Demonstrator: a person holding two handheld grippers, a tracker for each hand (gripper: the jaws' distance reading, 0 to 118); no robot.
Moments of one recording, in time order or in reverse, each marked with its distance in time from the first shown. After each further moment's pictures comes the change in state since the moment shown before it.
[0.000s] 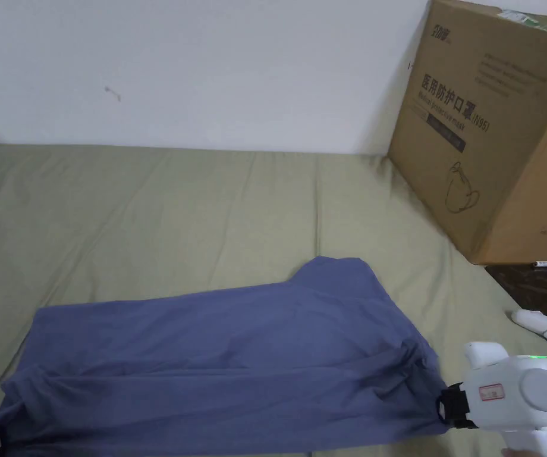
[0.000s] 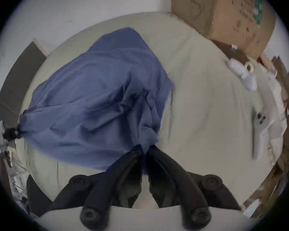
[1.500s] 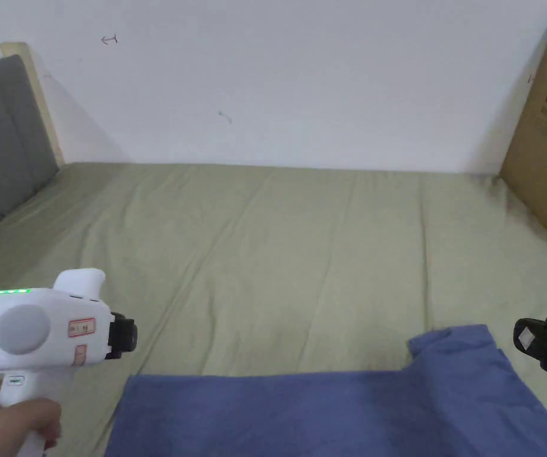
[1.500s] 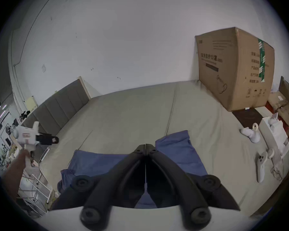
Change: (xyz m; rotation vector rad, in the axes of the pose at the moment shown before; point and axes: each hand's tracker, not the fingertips) left arm -0.010 0.098 0.010 0.130 0.023 -0.158; right arm -0.126 0.034 0.123 0.486 0.242 0.020
